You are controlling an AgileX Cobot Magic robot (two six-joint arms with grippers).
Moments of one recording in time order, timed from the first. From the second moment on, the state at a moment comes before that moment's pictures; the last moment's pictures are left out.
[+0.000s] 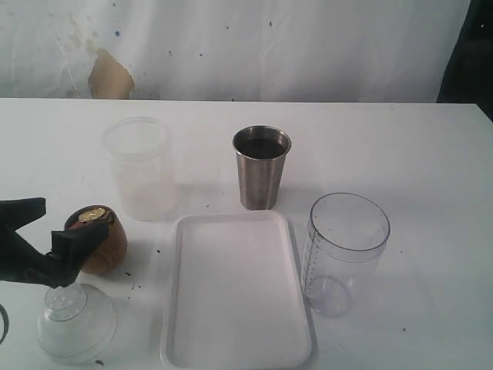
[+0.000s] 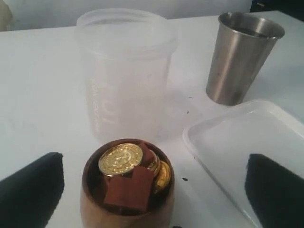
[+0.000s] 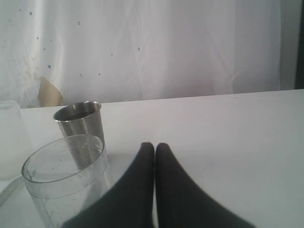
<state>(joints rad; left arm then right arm) -0.08 1.42 -0.19 0.60 -0.87 -0.39 0.08 0.01 -0.01 0.14 0.10 0.04</state>
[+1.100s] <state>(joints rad) -0.08 1.78 -0.34 0.60 -0.90 -0.30 0.08 0.01 -0.01 0.14 0.10 0.04</state>
